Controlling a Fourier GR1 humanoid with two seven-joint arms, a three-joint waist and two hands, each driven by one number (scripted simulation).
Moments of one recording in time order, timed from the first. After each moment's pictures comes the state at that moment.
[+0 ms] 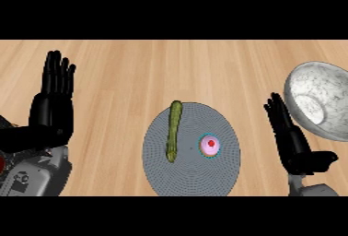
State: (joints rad) left arm -0.24 0.29 -0.15 -1.67 0.20 0.46 -0.05; right arm -0.05 -0.32 0.23 -1.49 -0.29 -0.22 -0.21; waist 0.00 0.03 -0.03
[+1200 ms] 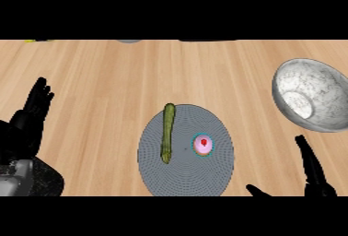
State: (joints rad) left arm -0.10 0.49 -0.09 -1.54 0.21 0.31 0.08; right arm 0.31 -0.45 0.47 -1.99 0.75 -0.71 0.59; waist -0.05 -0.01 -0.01
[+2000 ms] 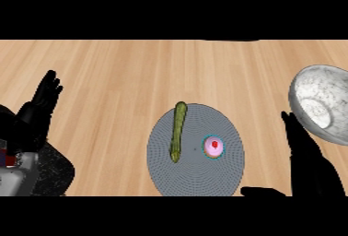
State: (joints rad) left arm -0.16 0.47 -0.10 -1.53 0.20 0.26 0.08; right arm -0.01 -0.33 0.46 -2.21 0.88 0.04 1.13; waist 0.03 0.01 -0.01
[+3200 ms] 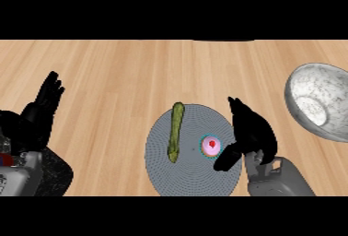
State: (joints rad) left arm -0.16 0.44 -0.08 -1.51 0.18 0.26 0.10; right arm -0.35 -0.16 0.42 -1.73 0.65 0.32 1.15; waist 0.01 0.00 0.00
